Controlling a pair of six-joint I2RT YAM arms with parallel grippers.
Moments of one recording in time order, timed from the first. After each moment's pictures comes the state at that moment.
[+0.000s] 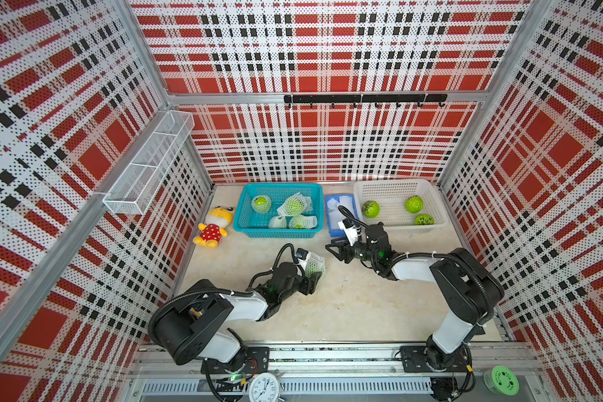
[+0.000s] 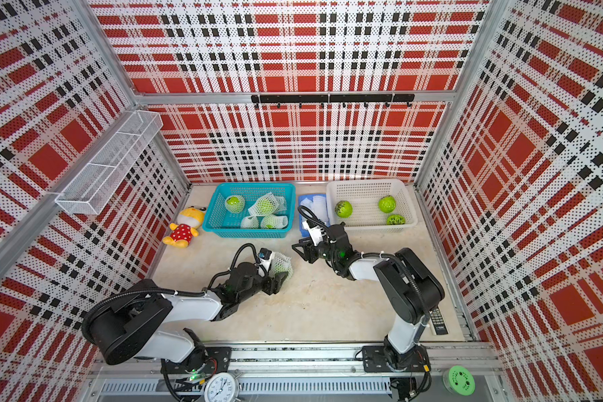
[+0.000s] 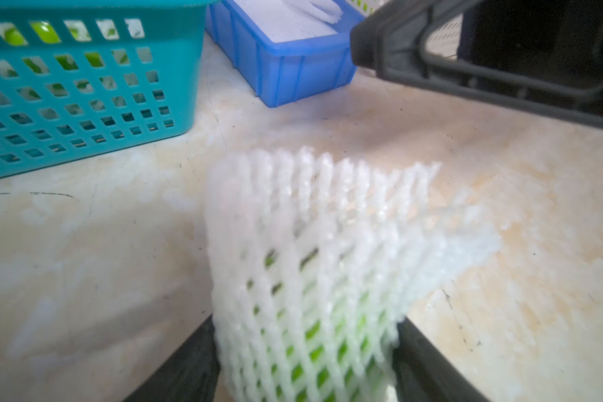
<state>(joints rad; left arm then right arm) -0.72 1.45 0.31 0.63 -0.01 -0.23 0.55 1.76 0.78 0.58 -0.52 0.25</state>
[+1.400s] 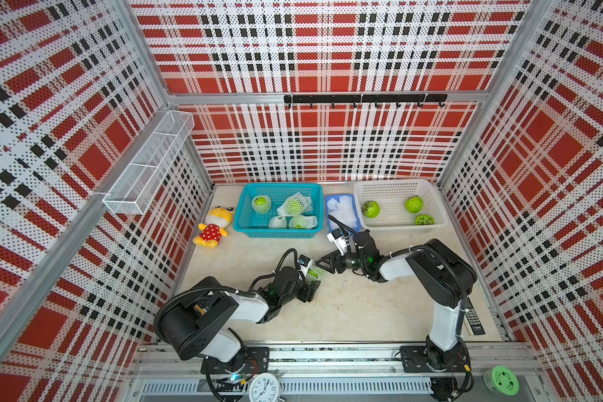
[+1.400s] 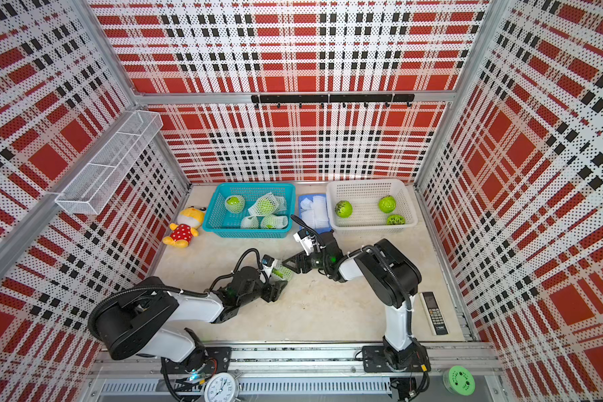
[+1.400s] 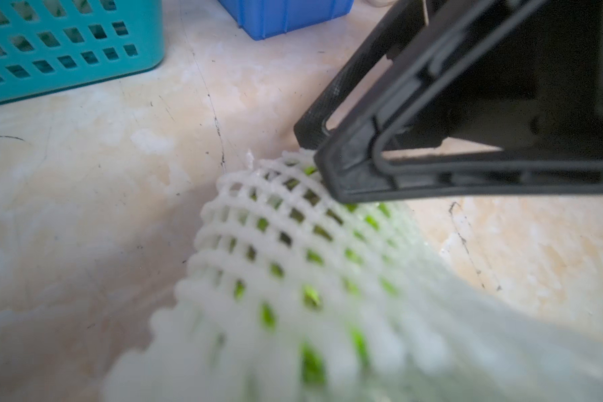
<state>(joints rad) -0.73 1.49 0.29 0.60 -0.01 -0.20 0.61 1.93 0.79 0.65 -0.71 0.44</state>
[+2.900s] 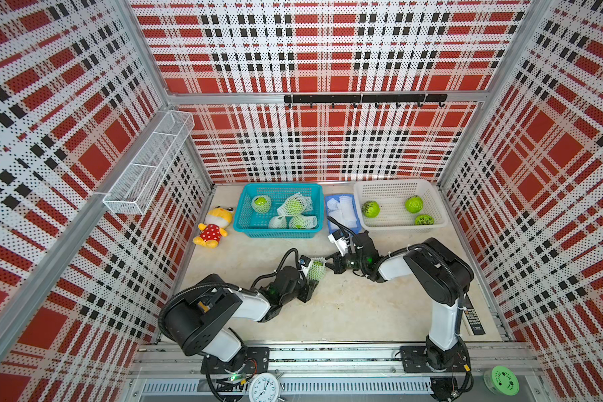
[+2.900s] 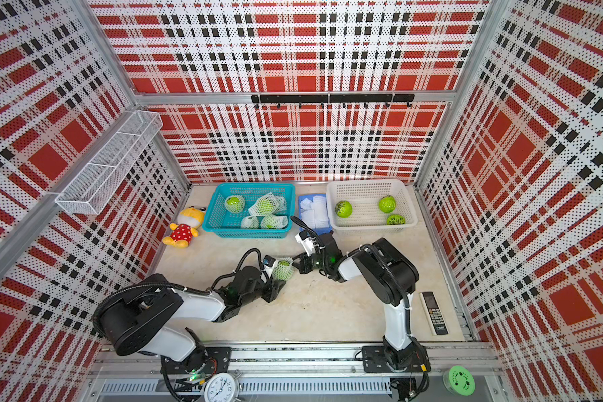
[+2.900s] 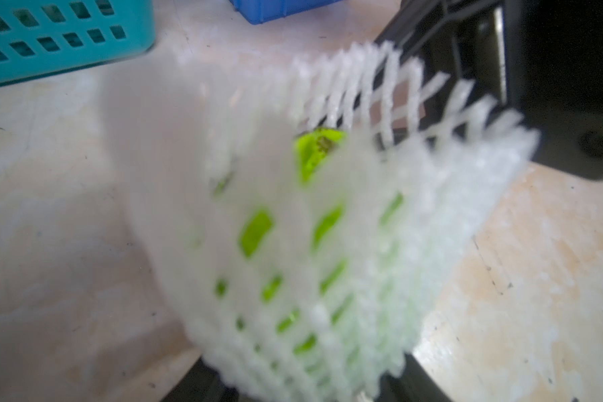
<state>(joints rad) -0.73 1.52 0.30 0.60 0.00 -0.20 0.61 1.95 0.79 0.61 -0.63 0.41</state>
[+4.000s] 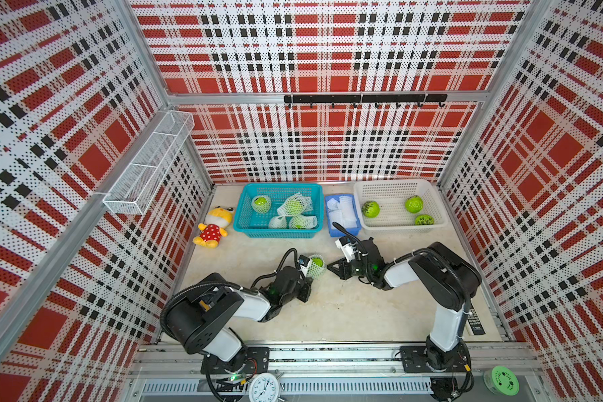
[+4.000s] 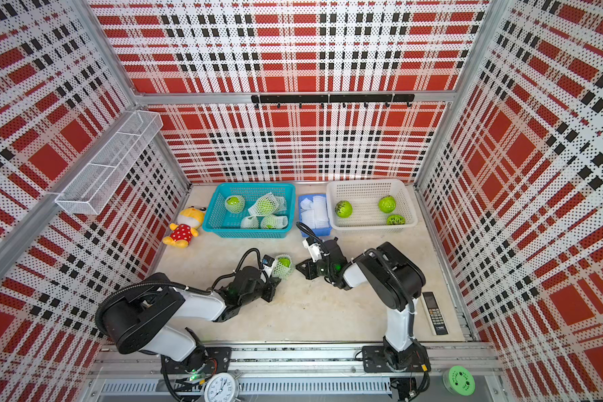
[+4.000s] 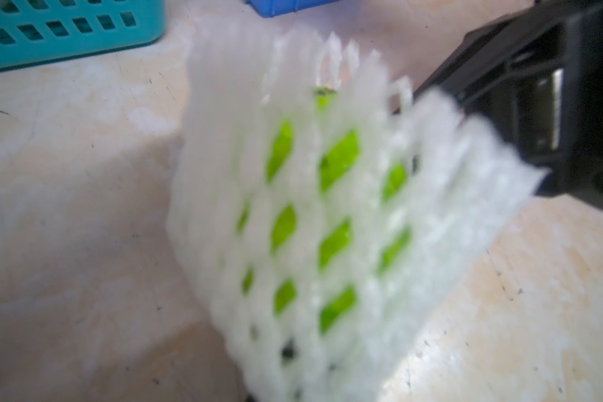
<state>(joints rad) -0.72 1.53 0.30 0.60 -0.01 -0.22 0.59 1.85 0.65 0.63 -0.50 0.42</state>
